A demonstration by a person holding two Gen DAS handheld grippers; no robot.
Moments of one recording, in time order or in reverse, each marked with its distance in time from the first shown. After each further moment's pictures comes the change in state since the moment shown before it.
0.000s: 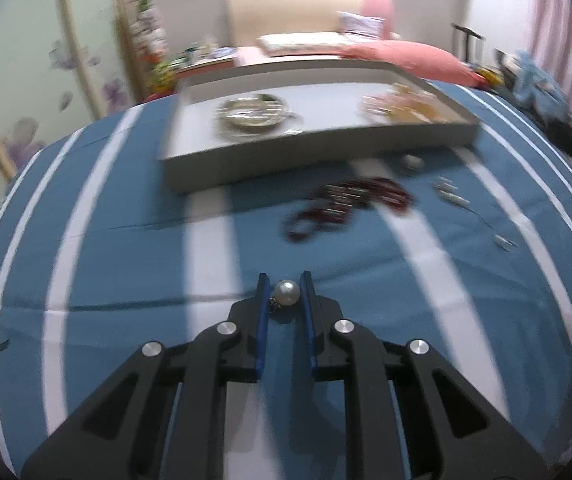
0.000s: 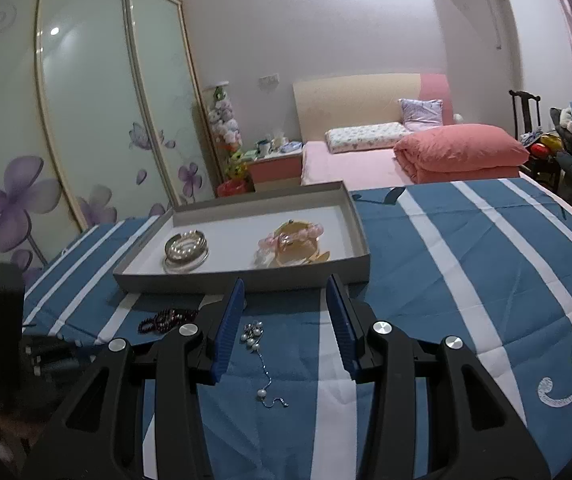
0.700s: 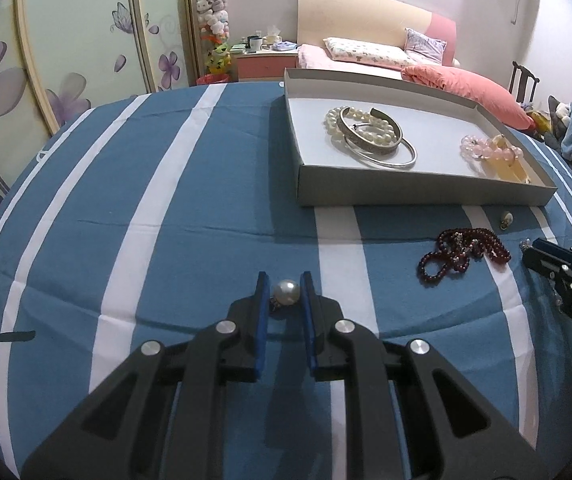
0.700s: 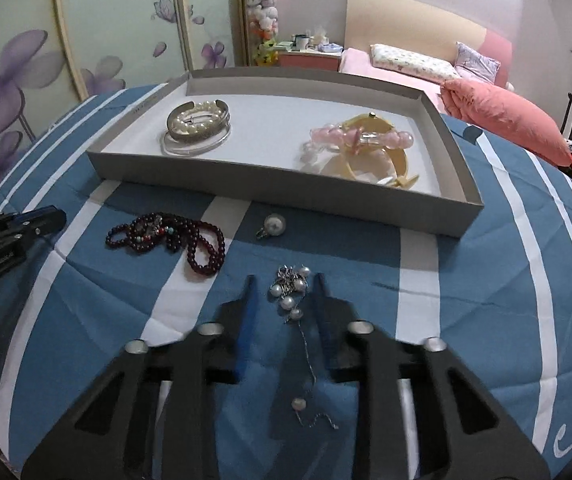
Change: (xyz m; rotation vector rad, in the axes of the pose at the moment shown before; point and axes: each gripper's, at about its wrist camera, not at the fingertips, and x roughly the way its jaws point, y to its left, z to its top) left arm 0.009 0.078 0.012 -0.174 0.002 0.079; right arm 0.089 0.043 -0.015 -0.217 0.386 -0.003
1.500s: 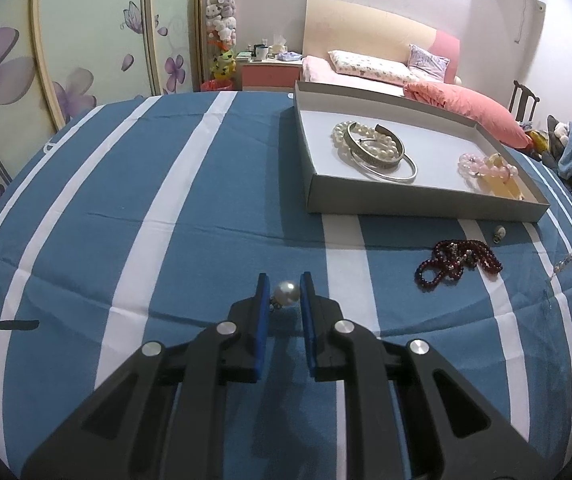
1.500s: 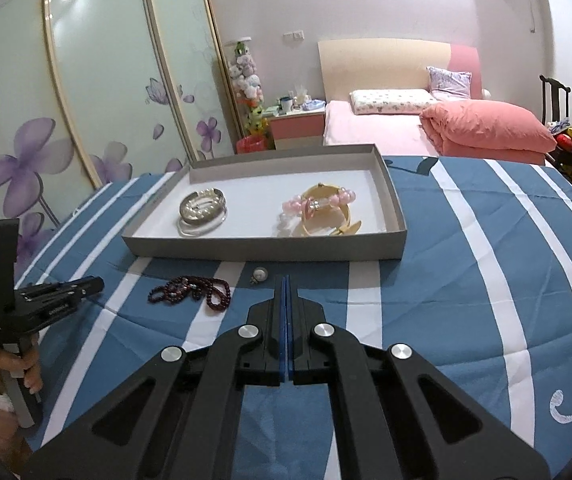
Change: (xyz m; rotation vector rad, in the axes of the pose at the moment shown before) left arm -0.014 -0.007 -0.008 -0.049 -0.041 -0.018; right arm -0.079 -0.033 -0.012 0.160 -0.254 0.071
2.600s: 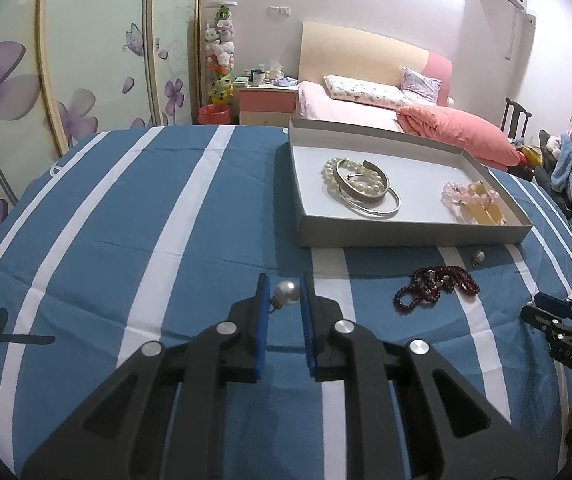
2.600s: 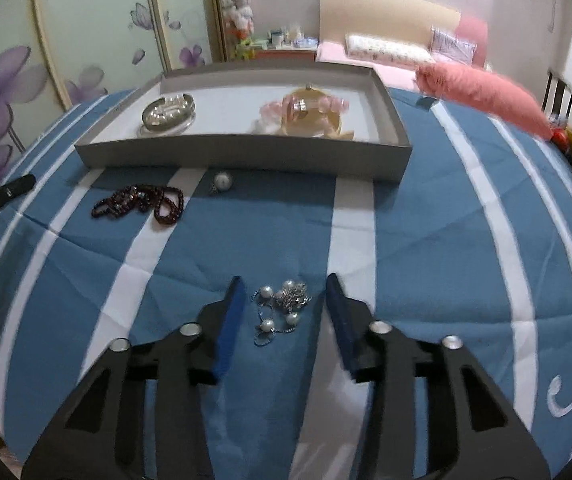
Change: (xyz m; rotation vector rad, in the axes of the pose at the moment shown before) left arm -0.025 0.000 0.010 -0.002 -0.094 -0.015; right arm 0.051 -0.001 -0.032 -0.111 0.259 -0.111
